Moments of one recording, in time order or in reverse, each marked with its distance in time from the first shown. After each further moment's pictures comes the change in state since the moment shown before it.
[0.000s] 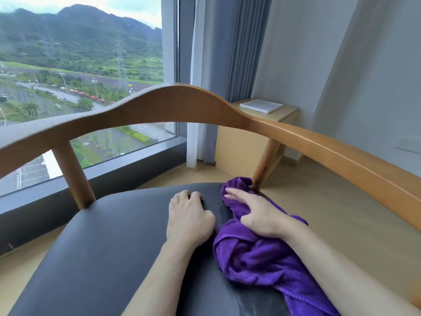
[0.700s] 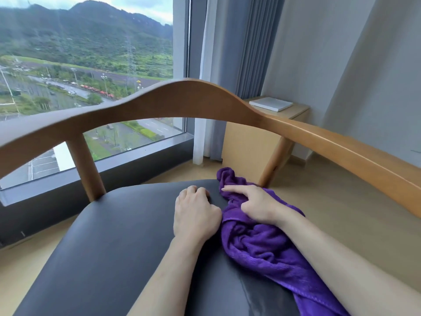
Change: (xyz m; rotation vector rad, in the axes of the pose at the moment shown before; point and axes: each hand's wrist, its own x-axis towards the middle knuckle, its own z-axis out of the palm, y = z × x) left_hand 0.001 -0.002 -0.002 -0.021 0.070 -0.041; right_hand 0.040 -0.004 0.007 -0.041 0.038 0.001
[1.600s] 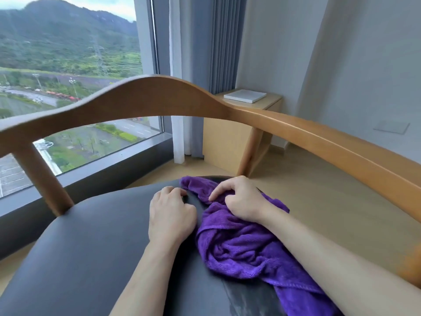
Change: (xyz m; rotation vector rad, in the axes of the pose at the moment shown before) left_hand 0.001 -0.003 0.001 -0.010 0.012 -0.007; right_hand -0.023 0.005 0.003 0.152 0.213 -0.097
